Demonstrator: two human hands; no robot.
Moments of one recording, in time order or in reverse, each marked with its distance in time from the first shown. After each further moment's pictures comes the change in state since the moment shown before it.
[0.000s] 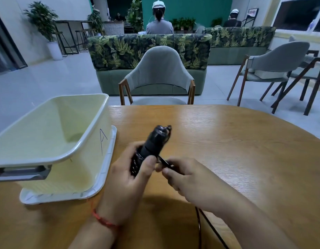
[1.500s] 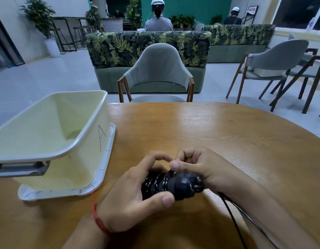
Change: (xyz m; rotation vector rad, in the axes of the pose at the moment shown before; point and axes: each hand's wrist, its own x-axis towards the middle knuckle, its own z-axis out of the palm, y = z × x) left_hand -0.009 0.004 -0.008 -0.044 -0.492 0.045; right_hand 0.020 0.035 -0.047 0.185 -0.101 -0.056
